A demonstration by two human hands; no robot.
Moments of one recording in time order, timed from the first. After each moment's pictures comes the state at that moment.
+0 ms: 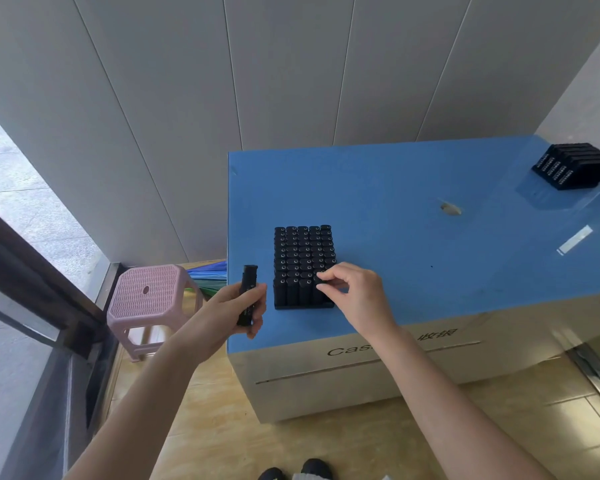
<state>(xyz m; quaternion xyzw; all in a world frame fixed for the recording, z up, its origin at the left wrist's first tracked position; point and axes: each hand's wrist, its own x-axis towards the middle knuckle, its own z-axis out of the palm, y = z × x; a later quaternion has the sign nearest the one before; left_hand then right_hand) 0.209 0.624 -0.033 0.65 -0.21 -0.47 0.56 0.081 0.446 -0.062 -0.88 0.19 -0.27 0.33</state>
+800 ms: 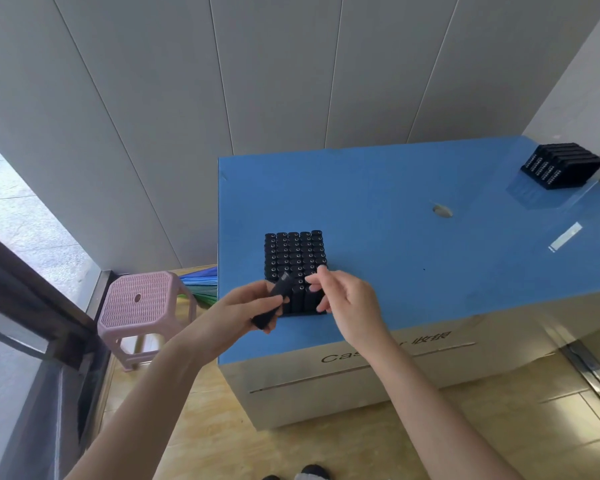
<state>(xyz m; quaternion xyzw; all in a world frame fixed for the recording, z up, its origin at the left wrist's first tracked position) 0.205 0.602 -0.029 0.60 -0.29 -0.50 0.56 0.074 0.468 -0.033 -0.81 0.29 -0.22 0.46</state>
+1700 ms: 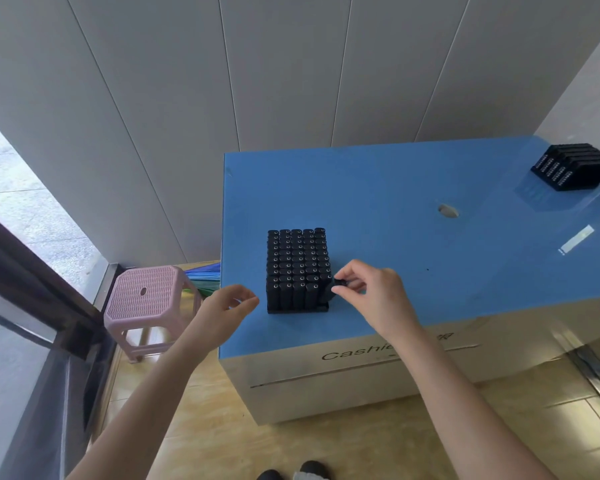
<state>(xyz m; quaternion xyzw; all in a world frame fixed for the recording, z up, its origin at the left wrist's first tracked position) 0.219 0.611 -0.057 0.83 -0.28 -0.27 0.40 0.058 0.424 -0.043 -0.89 0.23 -0.22 0.32</state>
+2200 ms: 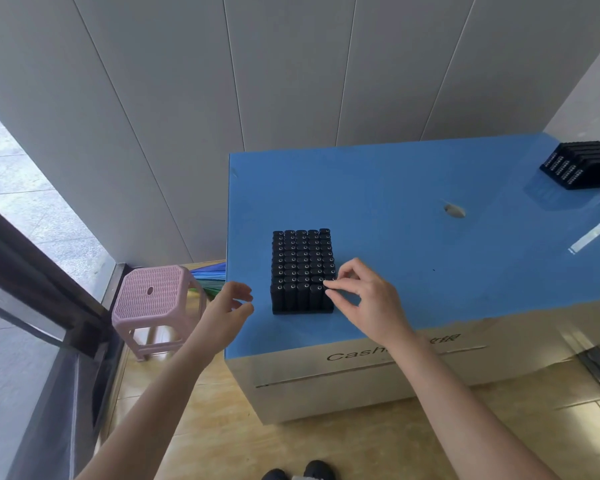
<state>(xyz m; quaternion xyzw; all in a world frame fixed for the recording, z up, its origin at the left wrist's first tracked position) 0.218 0.613 -0.067 0.82 -0.23 -0.28 0.44 0.066 0.423 -0.071 -0.92 0.14 -0.29 0.21</state>
